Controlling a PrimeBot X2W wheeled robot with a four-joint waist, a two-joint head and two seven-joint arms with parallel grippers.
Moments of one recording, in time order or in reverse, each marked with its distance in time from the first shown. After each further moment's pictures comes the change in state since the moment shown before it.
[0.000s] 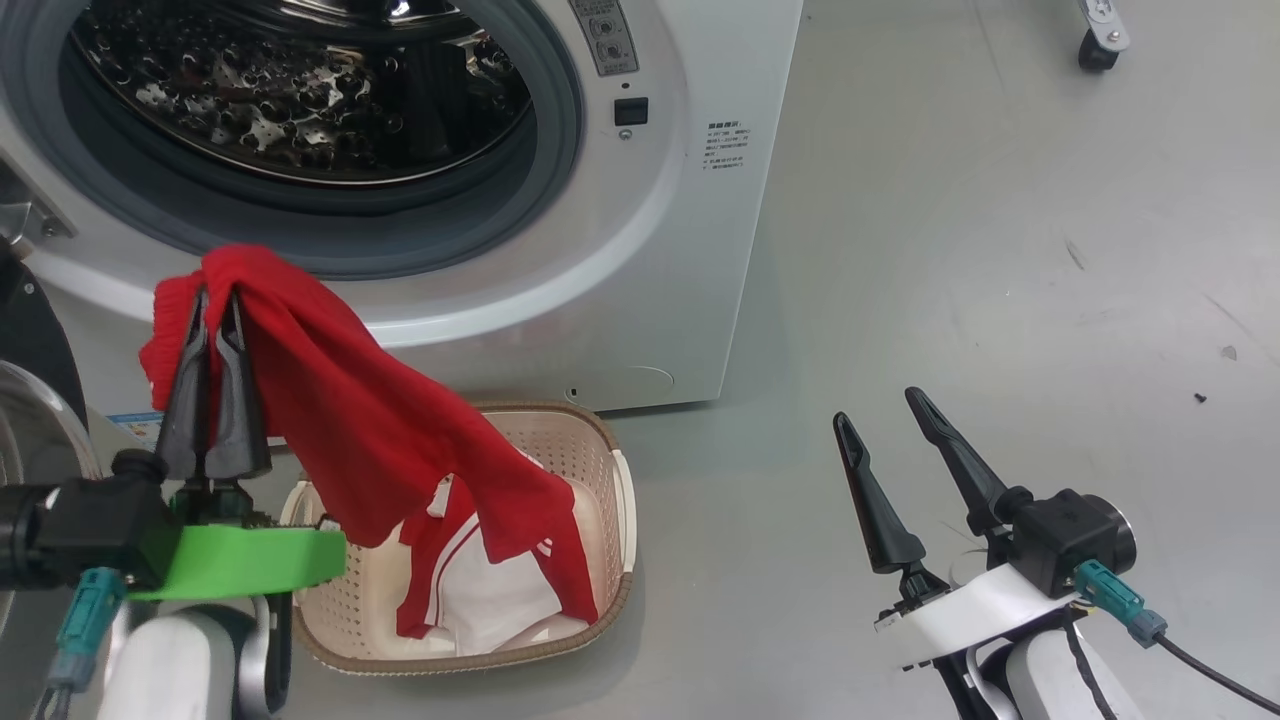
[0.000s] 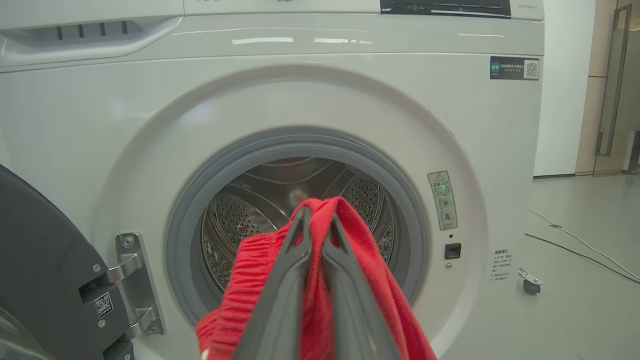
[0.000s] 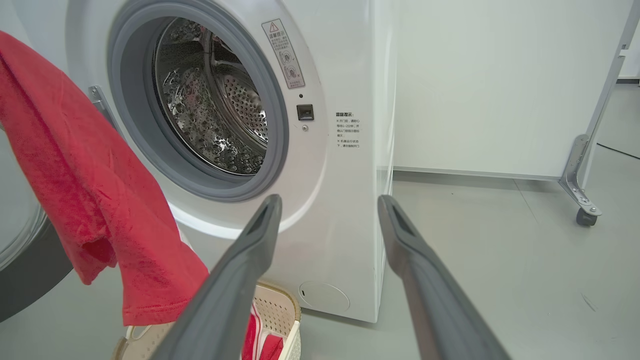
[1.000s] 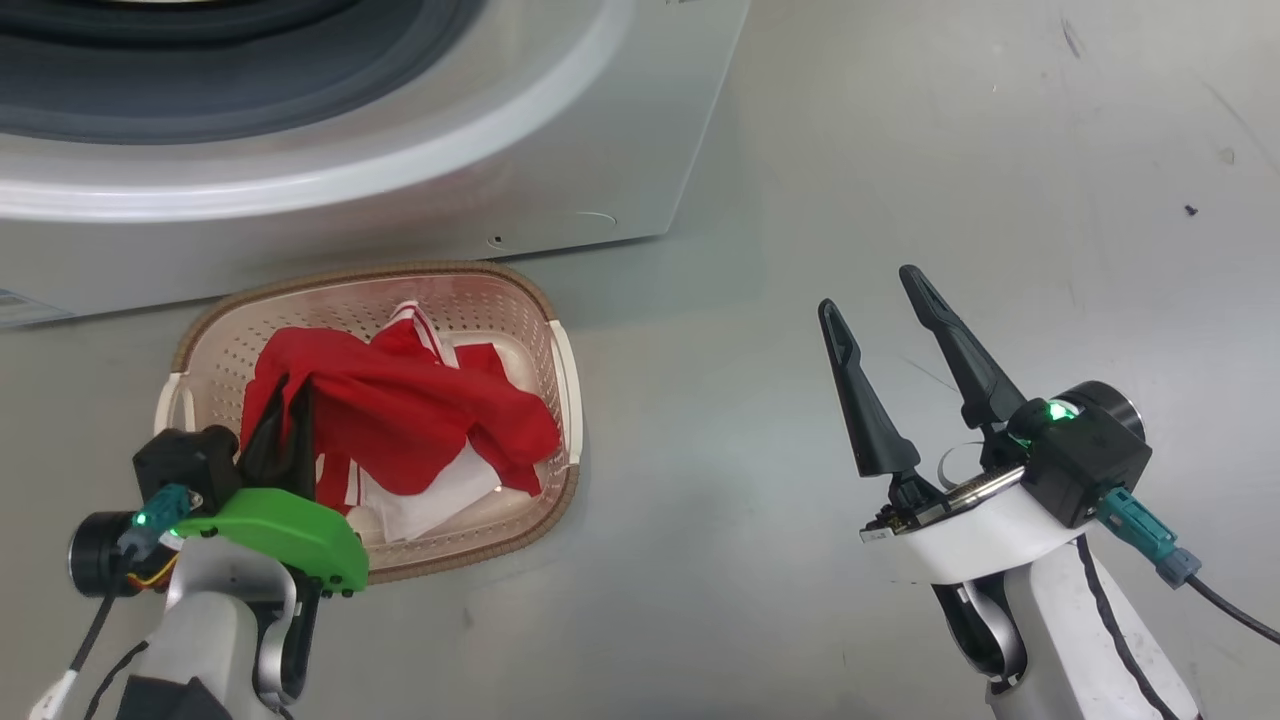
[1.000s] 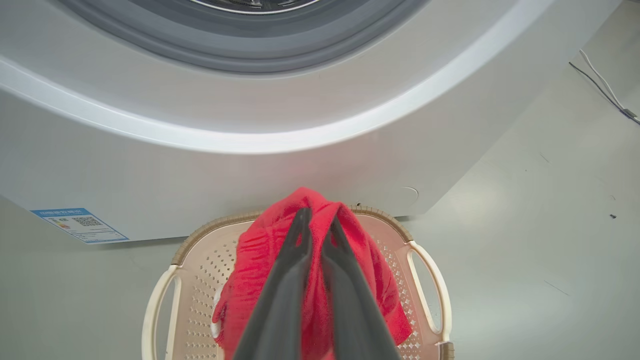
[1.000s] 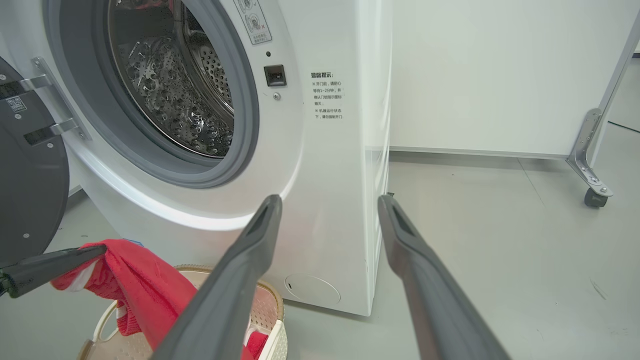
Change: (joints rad) left arm -0.082 0.003 -0.049 0.382 -0.109 -0.059 0.162; right arm -0.125 -0.001 0.026 -0.109 0.001 0.007 0.000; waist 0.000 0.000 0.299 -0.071
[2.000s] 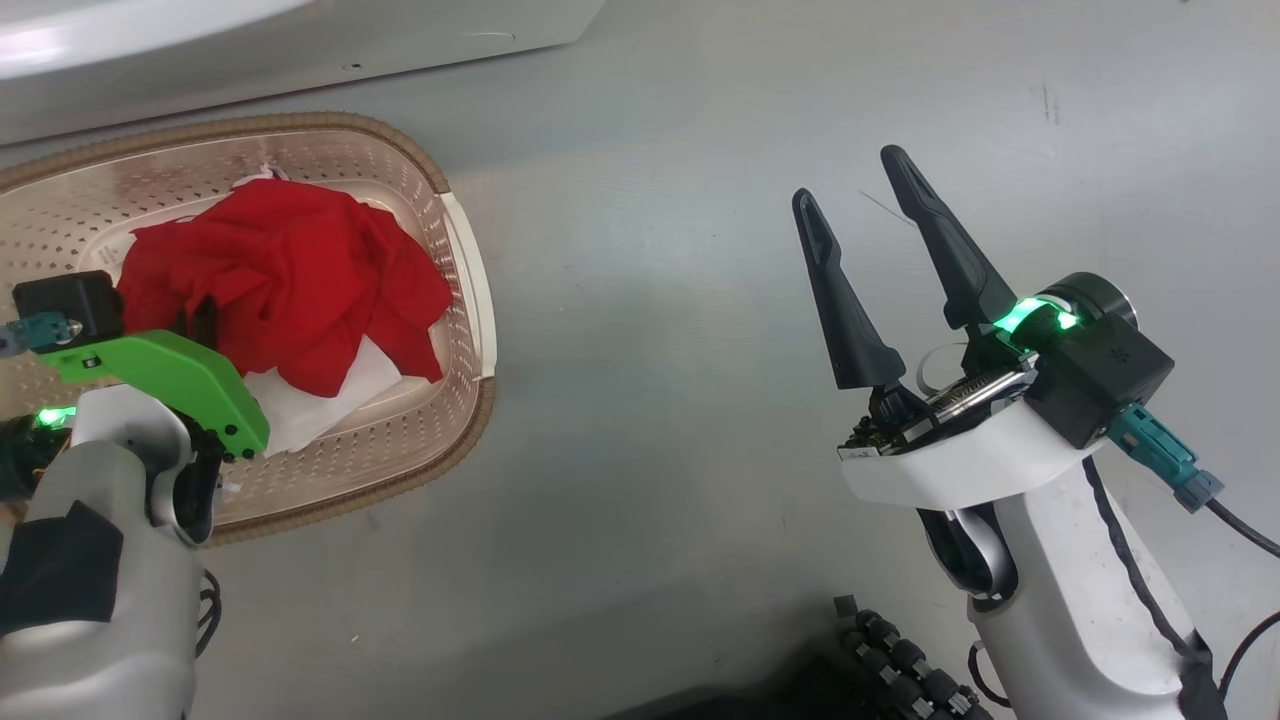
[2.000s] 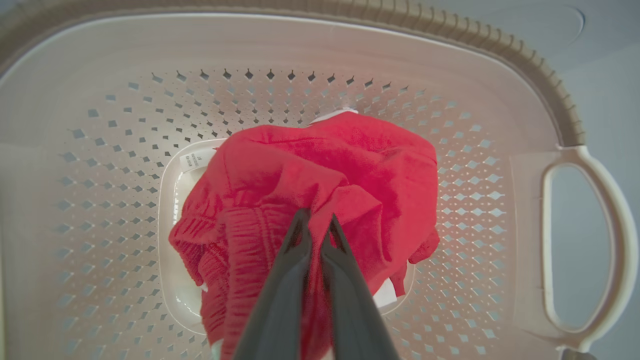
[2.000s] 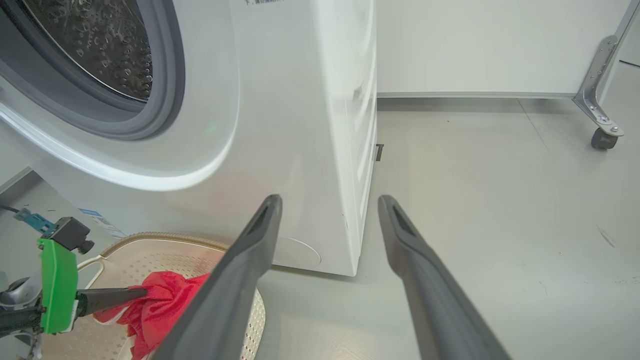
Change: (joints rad) left arm -0.381 0.058 0.071 0.443 -0.090 -0.047 0.194; right arm -0.165 -0.001 0.047 -0.018 0.056 0.000 0.000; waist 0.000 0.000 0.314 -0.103
